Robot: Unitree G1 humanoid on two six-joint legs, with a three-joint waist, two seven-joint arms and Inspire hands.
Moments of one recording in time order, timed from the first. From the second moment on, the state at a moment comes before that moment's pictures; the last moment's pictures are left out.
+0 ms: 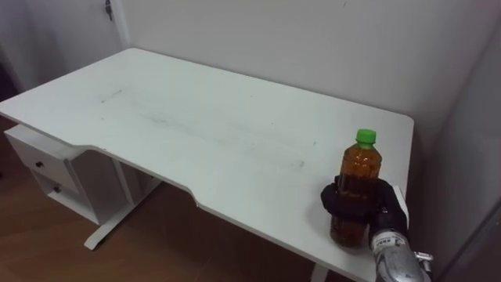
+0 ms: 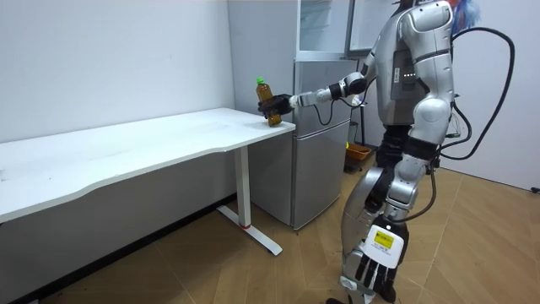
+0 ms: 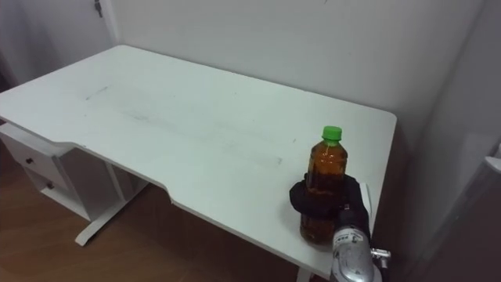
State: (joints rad) left arm 0.17 0.24 -0.16 1.08 0.27 0.08 0.08; right arm -0.60 -0.31 0.29 0.70 0.50 -0.09 -0.40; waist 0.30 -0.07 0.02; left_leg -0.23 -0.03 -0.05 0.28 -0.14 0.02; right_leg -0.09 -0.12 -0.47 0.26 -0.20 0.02
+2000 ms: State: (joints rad) left arm 0.31 0.25 0.15 1.00 0.36 0.08 0.10; right arm -0.51 -0.60 -0.14 0.04 0.53 -0.01 -0.31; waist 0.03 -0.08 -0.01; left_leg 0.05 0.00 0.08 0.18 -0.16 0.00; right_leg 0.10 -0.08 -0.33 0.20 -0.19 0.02
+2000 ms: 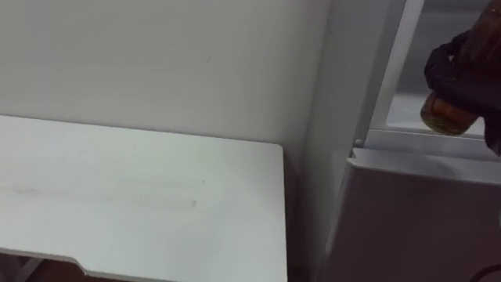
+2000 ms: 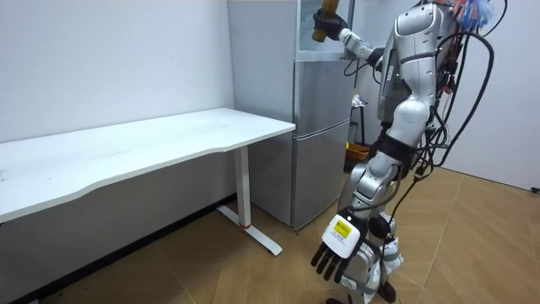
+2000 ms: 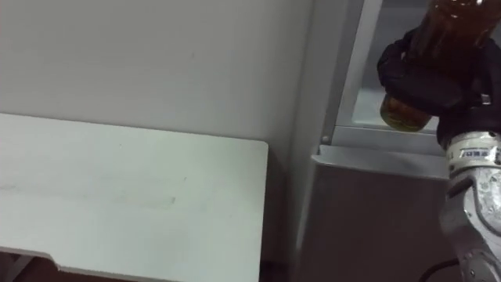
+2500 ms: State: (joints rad) left arm 0.31 0.26 0.15 1.01 0.36 0.08 0.09; right arm -0.51 -0.67 -0.14 0.15 0.55 0.00 -0.33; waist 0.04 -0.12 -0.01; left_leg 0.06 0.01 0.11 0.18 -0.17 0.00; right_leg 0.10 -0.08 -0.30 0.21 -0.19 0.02
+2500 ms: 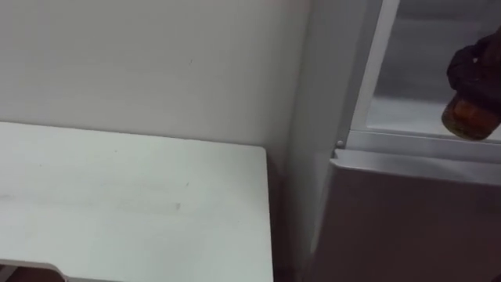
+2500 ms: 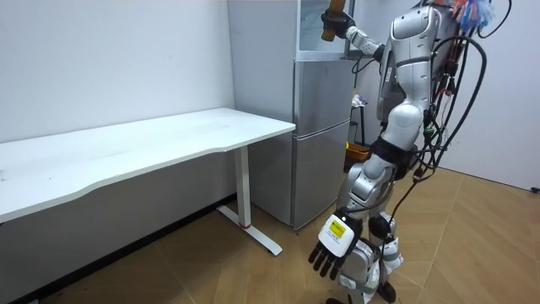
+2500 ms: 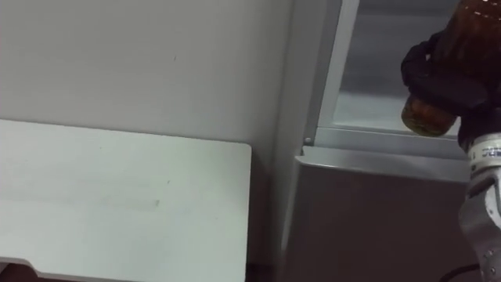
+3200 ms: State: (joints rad) left arm 0.40 0.26 0.21 1.04 0.35 0.04 0.06; right arm -0.51 -0.74 -0.14 0.26 0.53 0.00 -0.55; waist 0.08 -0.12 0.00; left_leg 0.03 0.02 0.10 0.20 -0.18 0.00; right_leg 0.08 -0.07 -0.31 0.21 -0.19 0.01
